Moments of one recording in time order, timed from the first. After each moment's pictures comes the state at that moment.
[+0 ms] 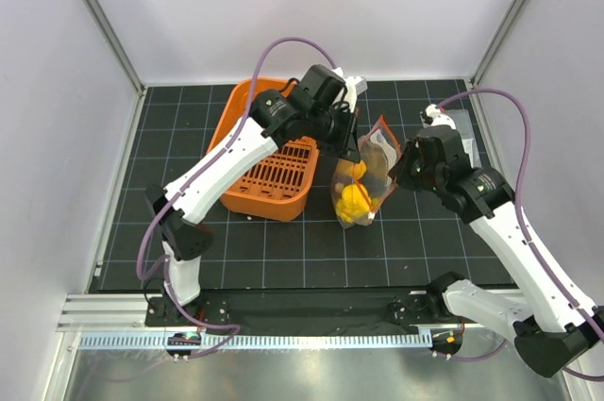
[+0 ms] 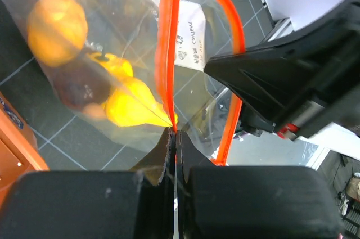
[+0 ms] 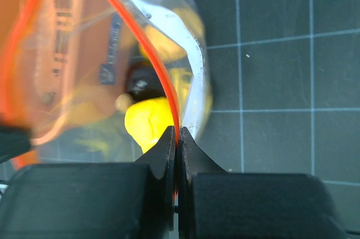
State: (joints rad) left arm -0.87 1.91 2.21 -1.05 0.28 -0.50; right arm 0.47 0.99 1.17 -0.87 0.16 0.61
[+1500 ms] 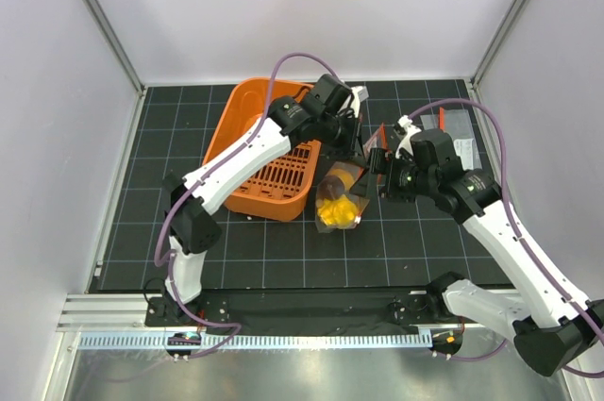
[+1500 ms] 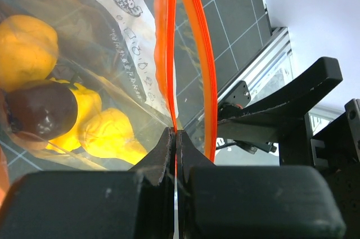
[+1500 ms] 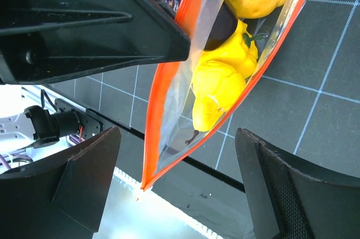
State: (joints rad) left arm -0.84 1.97 2.10 -0.91 0.35 -0.60; right arm 0.47 1.00 1.10 -0.82 -0.24 0.54
